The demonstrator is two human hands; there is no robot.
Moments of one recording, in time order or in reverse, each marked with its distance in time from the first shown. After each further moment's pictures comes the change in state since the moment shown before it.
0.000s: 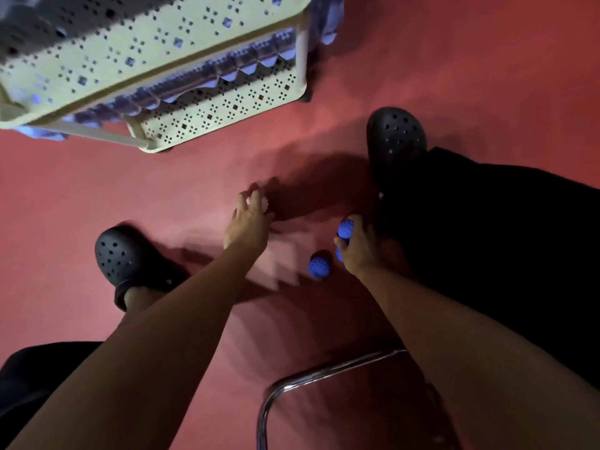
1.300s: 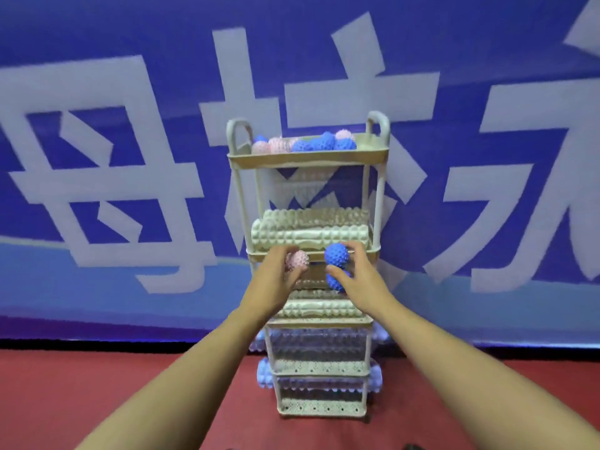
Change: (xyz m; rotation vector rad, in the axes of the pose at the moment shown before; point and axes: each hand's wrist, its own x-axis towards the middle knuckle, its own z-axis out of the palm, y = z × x) left_hand -0.428 0.154 -0.483 -0.308 1.067 0.566; right_hand -0.468 -0.270 -0.406 0.348 0.344 -1.375
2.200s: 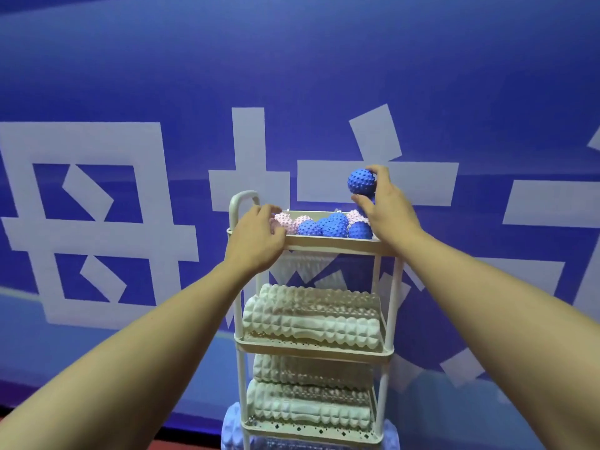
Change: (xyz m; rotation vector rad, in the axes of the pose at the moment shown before) left_hand 0.207 0.039 -0.097 0.244 0.286 -0.019; right_hand 0.213 -0.146 -0.119 -0.441 0.364 -0.292
